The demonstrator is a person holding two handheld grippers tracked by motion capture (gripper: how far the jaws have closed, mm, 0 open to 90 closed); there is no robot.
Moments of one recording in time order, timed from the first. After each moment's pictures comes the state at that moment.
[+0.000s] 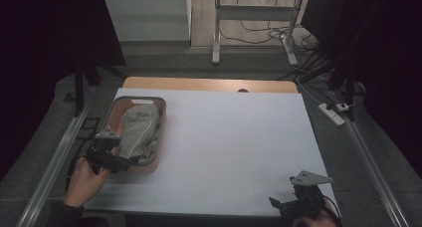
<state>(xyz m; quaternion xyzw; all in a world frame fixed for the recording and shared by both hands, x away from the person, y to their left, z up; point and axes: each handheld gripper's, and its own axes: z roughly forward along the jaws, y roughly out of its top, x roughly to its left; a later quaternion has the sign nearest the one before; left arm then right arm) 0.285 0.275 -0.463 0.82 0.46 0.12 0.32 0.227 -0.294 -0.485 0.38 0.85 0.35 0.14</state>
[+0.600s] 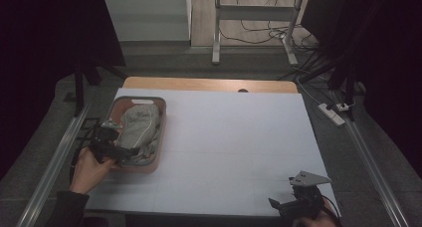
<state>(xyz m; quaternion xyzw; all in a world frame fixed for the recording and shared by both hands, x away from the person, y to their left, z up) 0.315 0.281 -0.467 0.82 0.49 0.12 0.28 0.227 -0.292 -0.485 0.37 0.85 0.34 0.14</state>
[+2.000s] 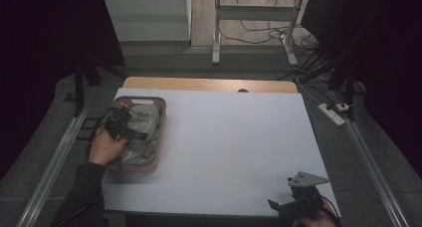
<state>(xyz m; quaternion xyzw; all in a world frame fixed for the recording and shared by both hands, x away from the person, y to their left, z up) 0.396 0.273 -0.487 0.82 0.52 0.07 0.22 0.226 -0.290 -0.486 0.36 0.86 0.33 0.14</state>
